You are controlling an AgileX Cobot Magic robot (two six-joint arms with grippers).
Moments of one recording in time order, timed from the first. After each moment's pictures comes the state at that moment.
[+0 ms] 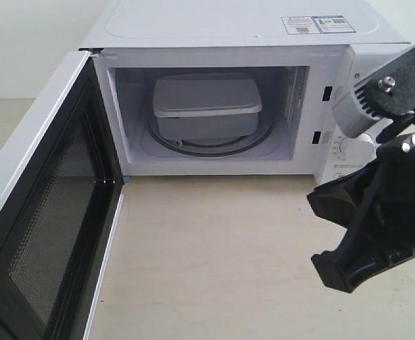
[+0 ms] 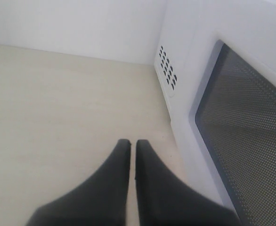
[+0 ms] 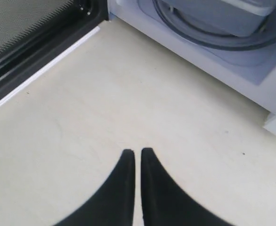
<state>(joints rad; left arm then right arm) -0.09 0.00 0.00 -0.08 0.31 -0.08 0.84 0.92 -0.65 -0.25 0.54 0.26</state>
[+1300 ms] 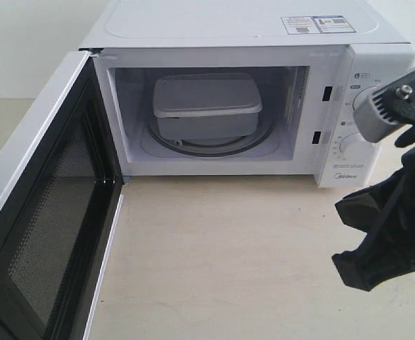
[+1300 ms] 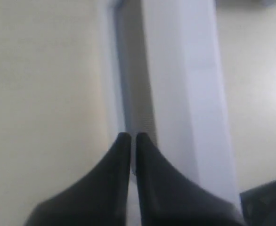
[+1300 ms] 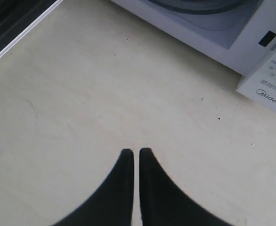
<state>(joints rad) -0.08 0.97 -0.99 -0.38 1.22 0.09 0.84 0.90 -0.65 -0.34 0.66 0.38</state>
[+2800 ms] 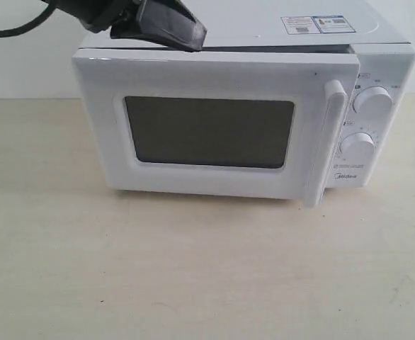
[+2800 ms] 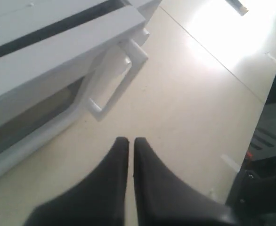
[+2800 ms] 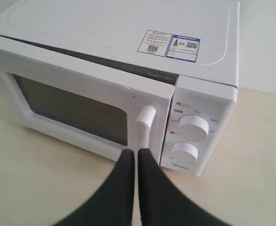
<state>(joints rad) -0.49 1.51 -1.41 -0.77 0.90 0.53 0.84 0.78 -1.00 -0.59 0.93 0.60</state>
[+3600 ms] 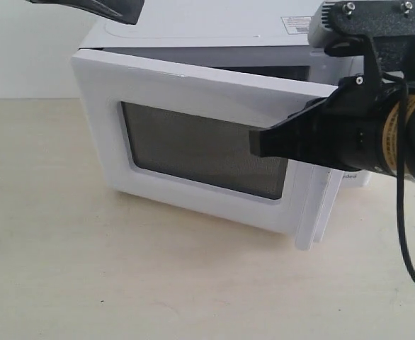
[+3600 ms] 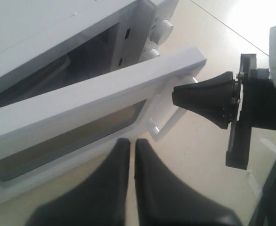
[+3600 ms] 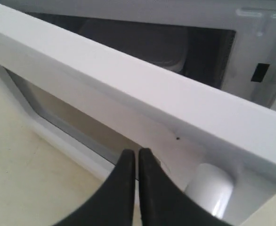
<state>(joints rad) -0.49 1.33 -1.41 -0.52 0.98 0.43 0.84 1.17 -0.71 -1.21 0.44 1.51</state>
